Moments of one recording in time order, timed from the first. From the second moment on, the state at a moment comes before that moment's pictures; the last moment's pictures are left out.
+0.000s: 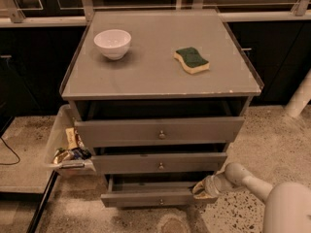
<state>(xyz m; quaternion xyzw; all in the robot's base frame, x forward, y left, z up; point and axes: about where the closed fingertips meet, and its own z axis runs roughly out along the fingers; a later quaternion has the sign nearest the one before) 0.553 -0.232 0.205 -0.77 0.57 0.12 0.27</state>
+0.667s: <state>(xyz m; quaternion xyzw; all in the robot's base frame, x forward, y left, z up) 0.549 -0.233 0.203 -0.76 0.58 0.12 0.26</state>
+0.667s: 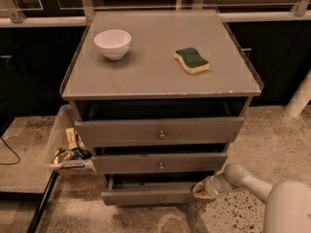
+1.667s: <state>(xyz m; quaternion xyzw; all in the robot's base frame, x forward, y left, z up) 0.505 -0.239 0.208 -0.71 0.65 0.11 0.24</state>
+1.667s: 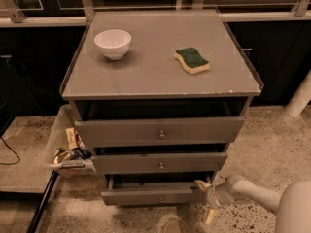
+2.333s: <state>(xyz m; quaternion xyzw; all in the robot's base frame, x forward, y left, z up) 0.495 -0.233 0.177 -0.68 0.68 0.11 0.23</state>
